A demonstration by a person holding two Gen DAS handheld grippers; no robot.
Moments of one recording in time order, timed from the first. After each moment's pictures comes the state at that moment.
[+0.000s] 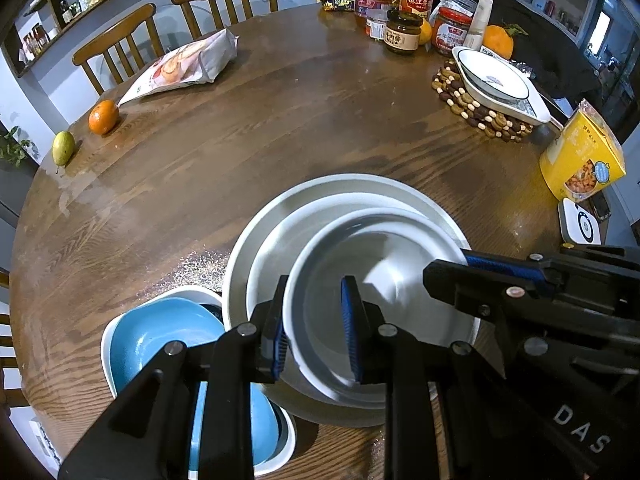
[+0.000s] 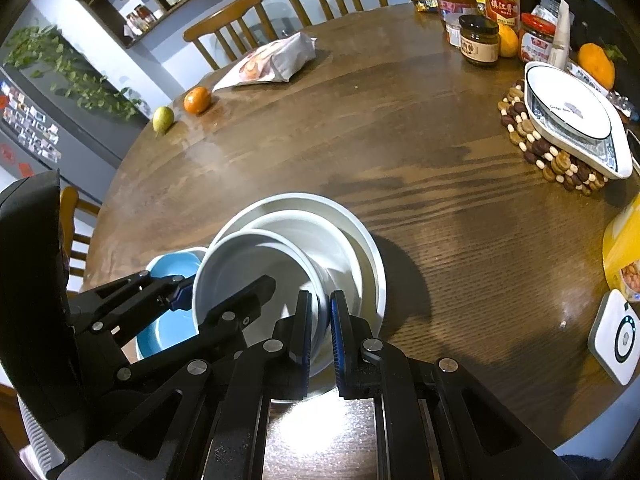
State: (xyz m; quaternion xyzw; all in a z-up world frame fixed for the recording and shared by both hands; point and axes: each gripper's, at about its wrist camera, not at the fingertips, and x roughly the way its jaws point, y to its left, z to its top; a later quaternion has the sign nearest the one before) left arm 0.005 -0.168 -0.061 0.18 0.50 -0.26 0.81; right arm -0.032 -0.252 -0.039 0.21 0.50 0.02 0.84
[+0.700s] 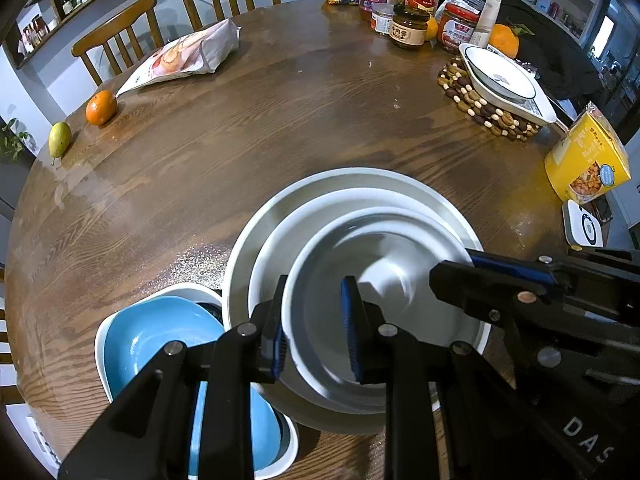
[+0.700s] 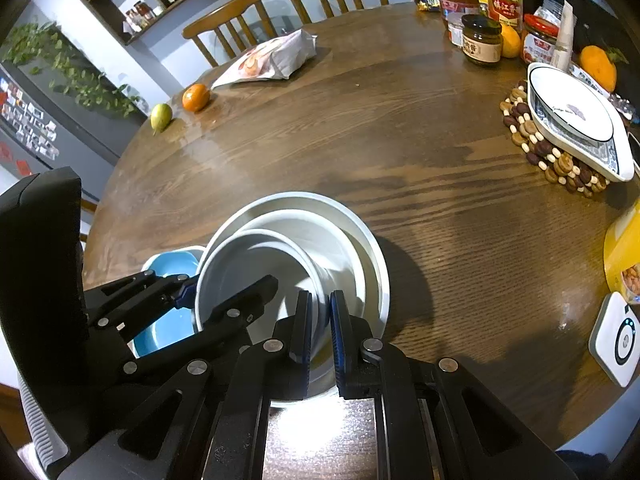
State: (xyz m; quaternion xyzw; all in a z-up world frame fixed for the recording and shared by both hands) left arm 0.011 -0.167 -0.068 0.17 0.51 -0.26 0.80; right arm -0.031 -0.251 -0.042 0.20 0.51 0.02 0.84
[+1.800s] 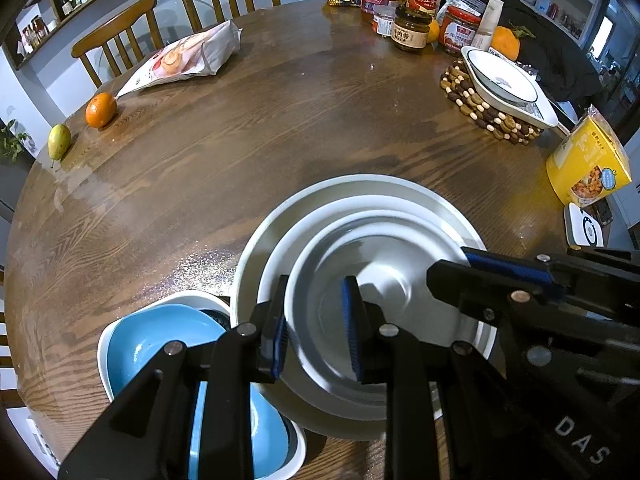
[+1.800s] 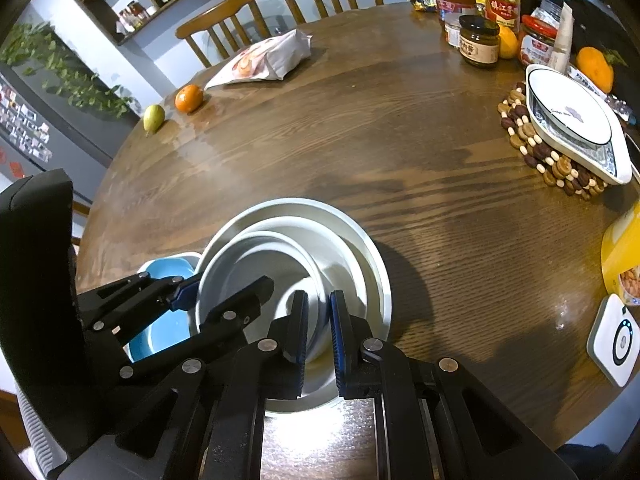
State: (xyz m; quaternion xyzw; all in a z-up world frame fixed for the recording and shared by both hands) left arm 0.017 -0.166 -0.066 0.17 0.51 -0.26 0.80; right arm -0.022 -0.250 -0.042 0.20 0.51 0.00 0.84
